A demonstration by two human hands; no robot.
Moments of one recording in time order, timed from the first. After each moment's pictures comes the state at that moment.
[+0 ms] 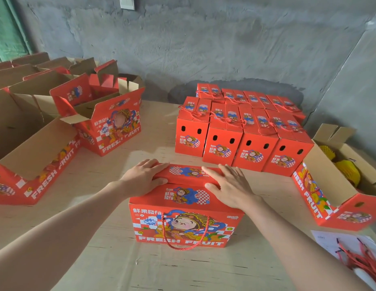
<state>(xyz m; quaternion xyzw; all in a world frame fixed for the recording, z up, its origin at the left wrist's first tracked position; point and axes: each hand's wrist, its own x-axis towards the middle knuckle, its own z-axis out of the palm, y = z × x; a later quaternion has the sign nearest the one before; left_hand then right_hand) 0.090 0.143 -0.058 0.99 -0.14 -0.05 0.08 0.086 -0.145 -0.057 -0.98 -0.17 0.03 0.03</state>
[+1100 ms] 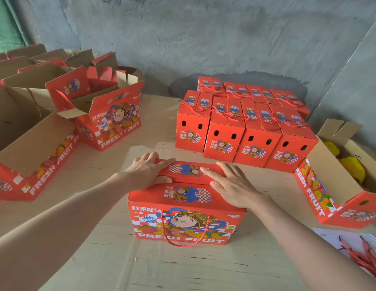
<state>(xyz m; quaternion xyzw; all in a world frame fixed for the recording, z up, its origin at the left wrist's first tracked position) 0.103 0.137 -0.058 0.98 -0.17 -0.06 0.02 0.087 -0.155 -0.056 -0.97 -0.25 0.04 0.04</state>
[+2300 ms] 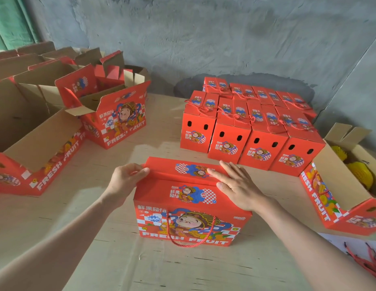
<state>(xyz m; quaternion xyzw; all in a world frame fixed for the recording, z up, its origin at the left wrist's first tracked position) 0.058 0.169 -0.083 0.73 0.12 0.05 0.67 0.092 -0.159 -0.065 -0.96 -0.26 0.04 0.09</state>
